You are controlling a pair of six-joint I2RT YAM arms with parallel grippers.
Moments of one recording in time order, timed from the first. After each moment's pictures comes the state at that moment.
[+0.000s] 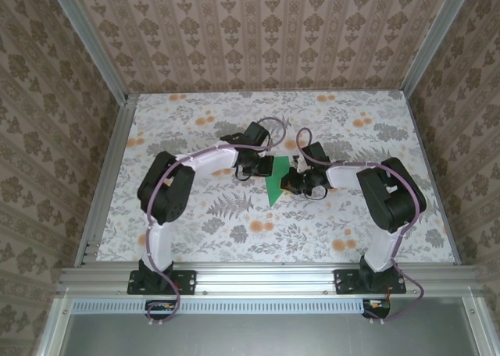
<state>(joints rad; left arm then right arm) -0.72 1.99 1.42 -0.52 0.24 -0.48 0.37 1.82 0.87 -0.09 -0.54 0.71</state>
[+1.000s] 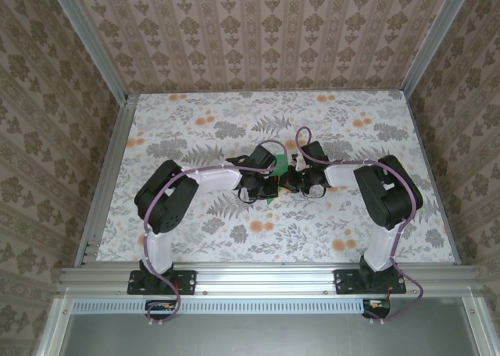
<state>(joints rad) -0.85 1.95 1.20 -0.35 0.29 -0.78 0.37 1.85 0.89 -0.05 -0.56 0.74</state>
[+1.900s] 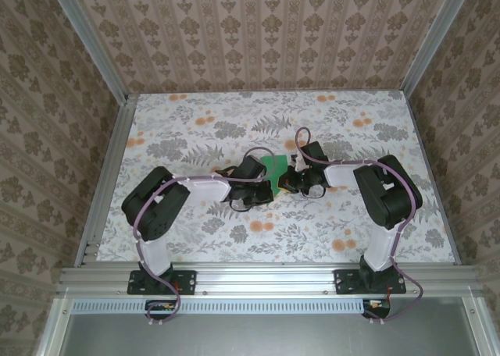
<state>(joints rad) -0.84 1.83 0.96 -0.13 0.31 -0.90 0.36 1.85 0.89 -0.05 -0.57 0.74</state>
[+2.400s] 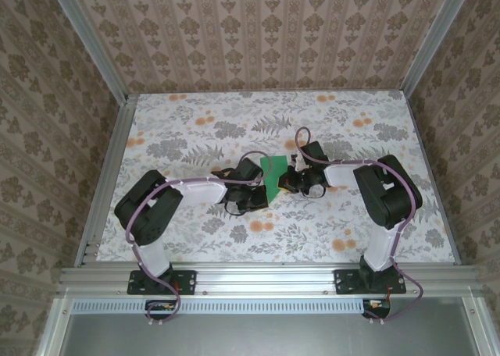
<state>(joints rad) -0.84 1.77 0.94 -0.25 0.32 -0.91 0.36 1.85 0.89 -0.06 -0.57 0.74</state>
